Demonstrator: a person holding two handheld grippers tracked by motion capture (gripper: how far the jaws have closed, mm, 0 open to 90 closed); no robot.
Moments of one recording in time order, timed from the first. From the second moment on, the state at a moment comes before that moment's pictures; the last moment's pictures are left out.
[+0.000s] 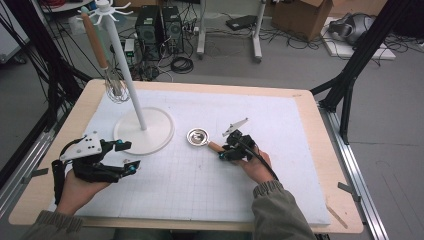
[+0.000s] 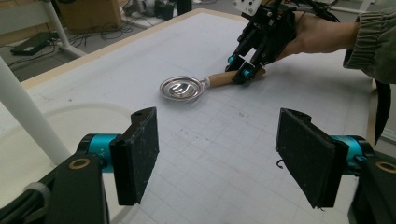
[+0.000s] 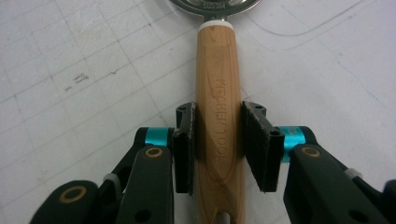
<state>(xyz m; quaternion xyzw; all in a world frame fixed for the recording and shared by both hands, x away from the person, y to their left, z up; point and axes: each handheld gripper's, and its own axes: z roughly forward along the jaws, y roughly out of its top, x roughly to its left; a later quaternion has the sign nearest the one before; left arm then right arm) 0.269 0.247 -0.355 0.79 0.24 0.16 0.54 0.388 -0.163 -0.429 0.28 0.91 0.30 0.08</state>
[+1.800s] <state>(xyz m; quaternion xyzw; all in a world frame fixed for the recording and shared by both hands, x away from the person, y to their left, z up) 0.269 0.244 -0.356 0.79 0.23 0.15 0.54 0.392 -0.156 -0.432 0.28 0.91 0.31 0.08</state>
